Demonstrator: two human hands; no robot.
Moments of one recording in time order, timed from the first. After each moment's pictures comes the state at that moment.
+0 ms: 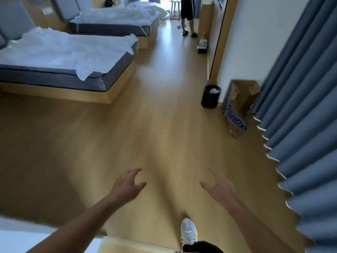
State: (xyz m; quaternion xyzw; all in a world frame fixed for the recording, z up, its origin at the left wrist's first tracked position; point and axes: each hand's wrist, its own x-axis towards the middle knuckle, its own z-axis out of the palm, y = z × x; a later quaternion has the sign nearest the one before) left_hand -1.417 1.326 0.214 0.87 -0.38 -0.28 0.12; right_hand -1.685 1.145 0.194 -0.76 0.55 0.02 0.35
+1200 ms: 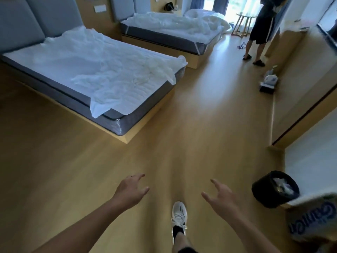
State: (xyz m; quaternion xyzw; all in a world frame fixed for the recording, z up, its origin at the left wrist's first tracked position) left_hand -0.777 0.736 0.196 0.91 -0.22 -0.28 0.19; right_hand -0.979 0.491 0.181 -0.84 0.43 0.06 0.33
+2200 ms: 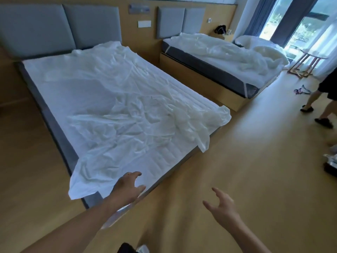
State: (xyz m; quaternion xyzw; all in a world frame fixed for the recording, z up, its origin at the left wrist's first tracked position) left_hand -0.122 0.419 0.201 0.92 -0.10 -0.26 0.26; right_hand -0.276 0.119 0.208 -0.88 0.34 0.13 0.32
